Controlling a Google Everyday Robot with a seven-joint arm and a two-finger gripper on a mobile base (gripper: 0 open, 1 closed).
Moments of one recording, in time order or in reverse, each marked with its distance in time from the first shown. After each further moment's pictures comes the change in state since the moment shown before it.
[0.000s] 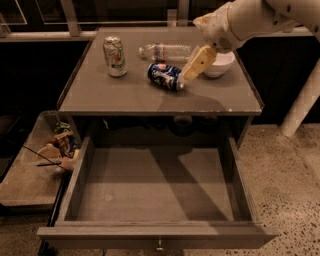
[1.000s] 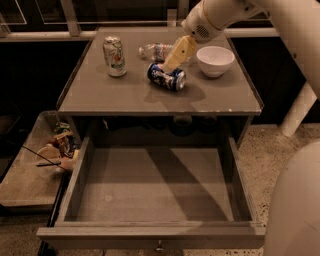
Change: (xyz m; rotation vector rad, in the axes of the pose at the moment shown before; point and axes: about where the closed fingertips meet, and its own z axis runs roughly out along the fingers) arm -0.012 -0.027 0.051 -0.073 0.069 0.143
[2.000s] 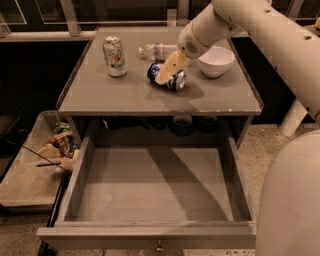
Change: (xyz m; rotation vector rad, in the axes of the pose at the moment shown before) arm 0.023 0.000 0.051 0.001 0.042 0.099
